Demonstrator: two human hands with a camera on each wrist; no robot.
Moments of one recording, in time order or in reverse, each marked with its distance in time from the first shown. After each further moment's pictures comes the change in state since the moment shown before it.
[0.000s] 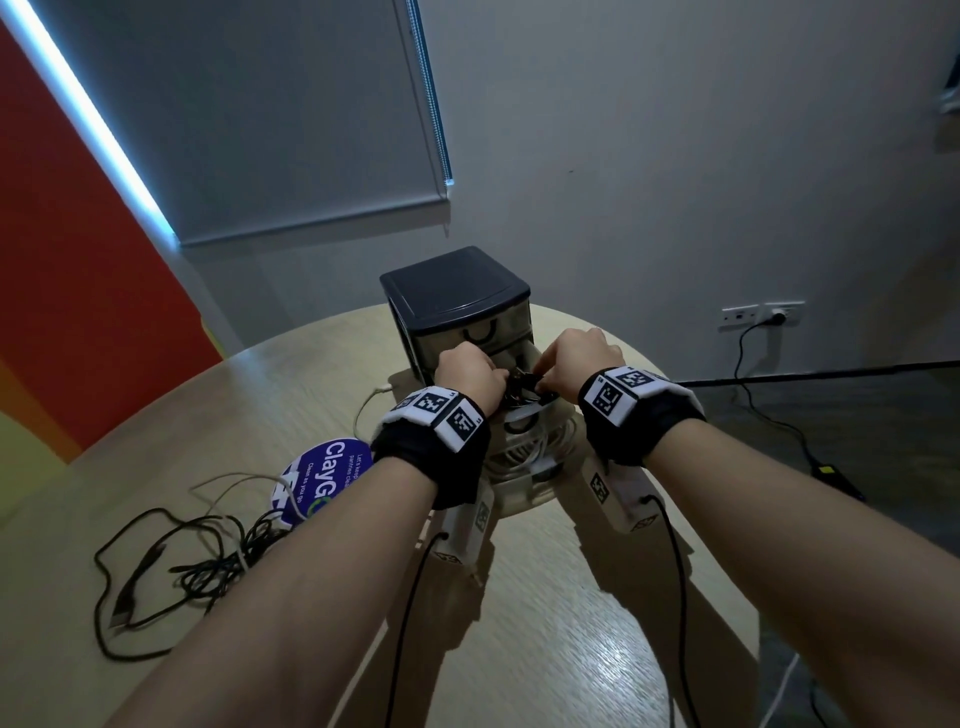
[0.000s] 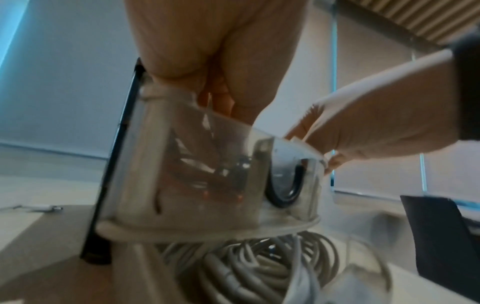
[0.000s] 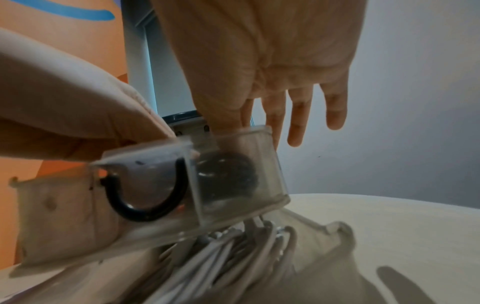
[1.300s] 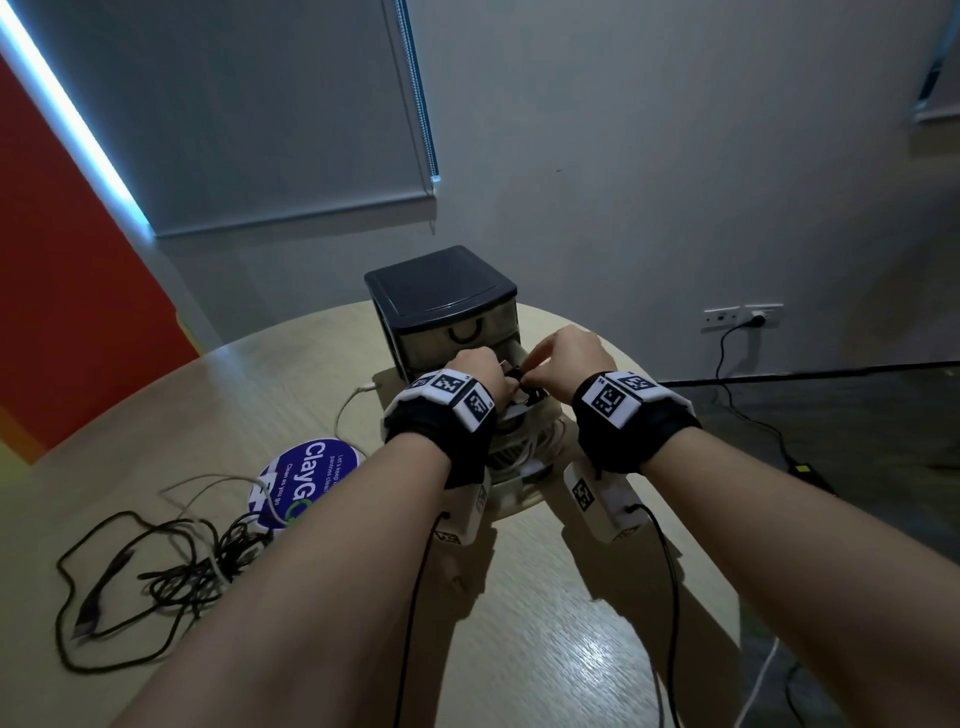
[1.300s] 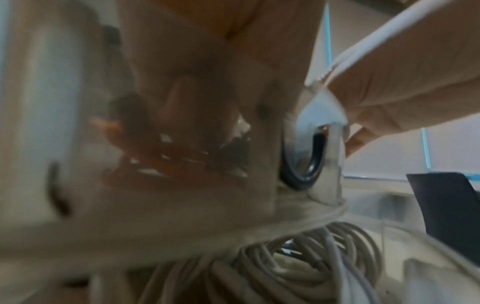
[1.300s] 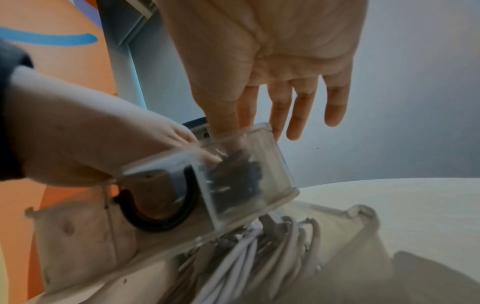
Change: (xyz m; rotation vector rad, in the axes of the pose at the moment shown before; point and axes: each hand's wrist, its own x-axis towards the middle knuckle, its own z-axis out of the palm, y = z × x) left_hand -0.002 0.022 0.007 0.319 -0.246 0.070; right_hand 0.009 0.011 0.007 0.185 0.046 0.033
